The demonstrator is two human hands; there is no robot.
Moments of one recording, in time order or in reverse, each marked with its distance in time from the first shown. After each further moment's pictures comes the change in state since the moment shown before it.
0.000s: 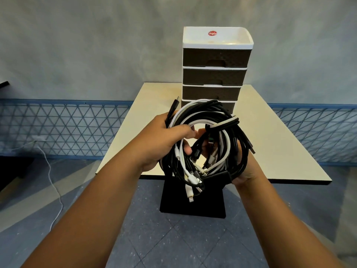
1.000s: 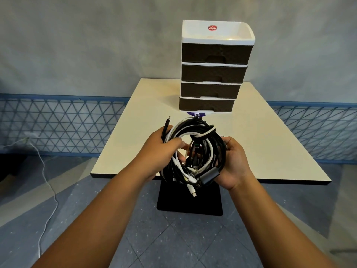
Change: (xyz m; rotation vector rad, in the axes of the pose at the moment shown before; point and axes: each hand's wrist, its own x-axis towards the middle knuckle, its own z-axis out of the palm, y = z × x) left_hand 0.023 -0.058 -0.003 0.004 0.161 -0.117; right_hand 0.037 0.025 -0.021 0.410 -0.023 0.302
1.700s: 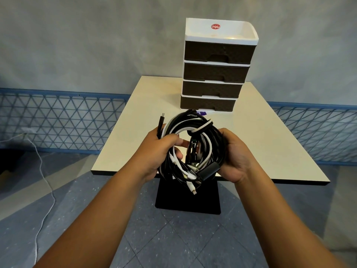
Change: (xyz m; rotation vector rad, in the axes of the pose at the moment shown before) left_hand -0.004 -0.004 -0.009 -0.187 0.000 -0.060; right_hand -0.010 -0.008 0.030 -0.261 0.146 -0.012
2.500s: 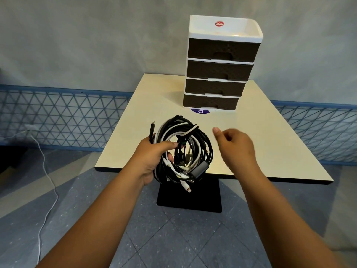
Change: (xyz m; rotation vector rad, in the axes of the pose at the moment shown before) left_hand 0.004 -0.029 -0.018 -0.115 0.156 -0.094; right_hand -0.009 0.001 0.009 -1.300 0.640 -0.391
